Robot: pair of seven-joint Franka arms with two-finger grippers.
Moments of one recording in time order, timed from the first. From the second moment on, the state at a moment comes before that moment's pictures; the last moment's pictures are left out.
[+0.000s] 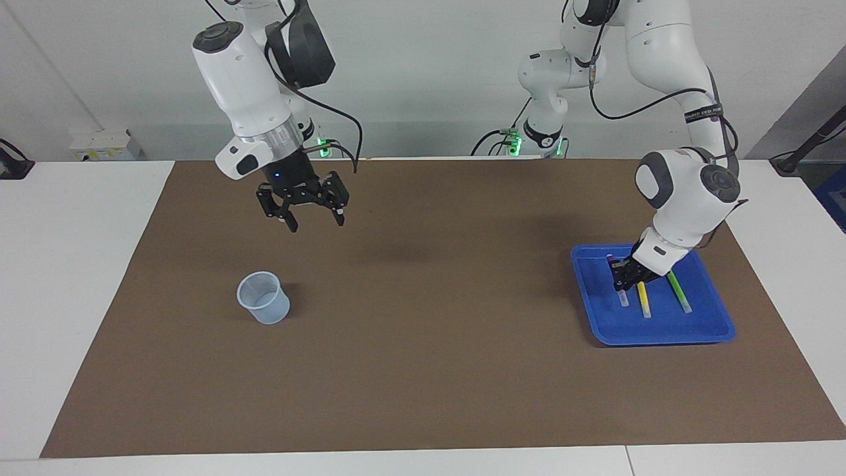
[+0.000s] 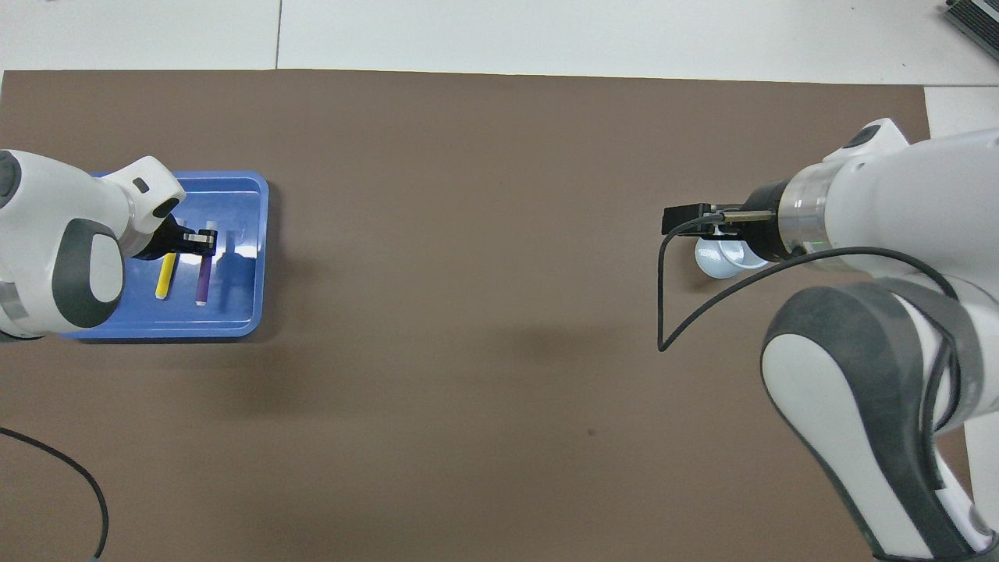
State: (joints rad) left arm 0.06 0.29 -0.06 -1.86 -0.08 2.14 0.04; right arm 0.20 0.02 0.07 -1.82 0.20 2.11 0.30
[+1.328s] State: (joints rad) left arm -0.21 0.24 -0.11 -1.77 -0.52 1.91 -1.35; right arm 0.39 0.12 0.07 -1.83 0.41 2.34 0.80
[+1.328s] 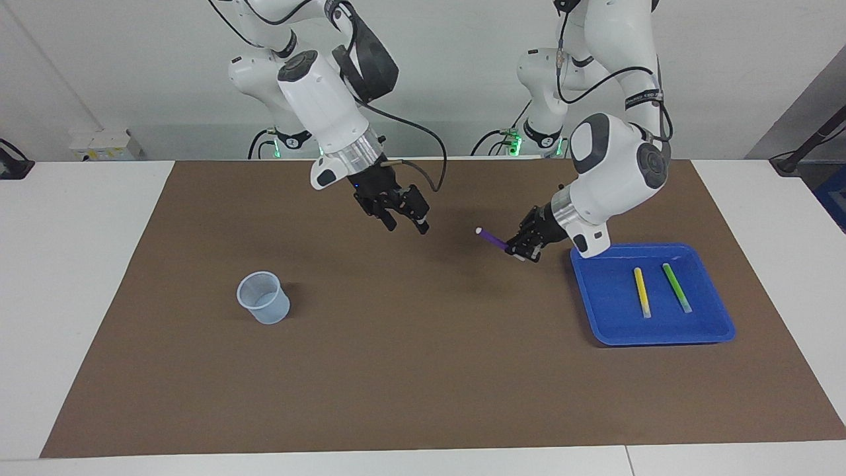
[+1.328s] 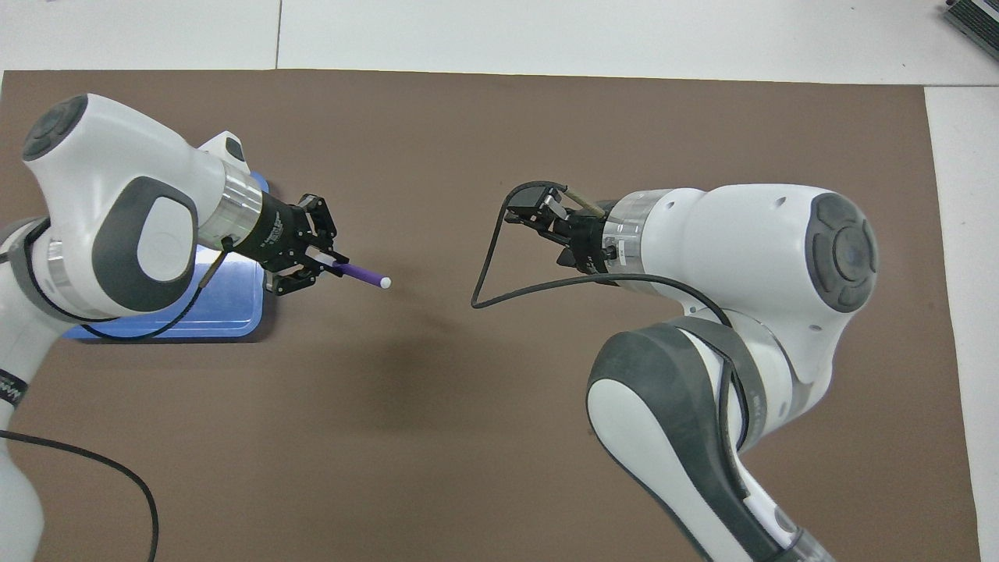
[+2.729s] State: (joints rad) left arm -0.31 0.24 -0.11 -1.80 -0.76 2.09 -1.55; right arm 0.42 0.15 0.06 -1.80 0.41 2.35 0.80
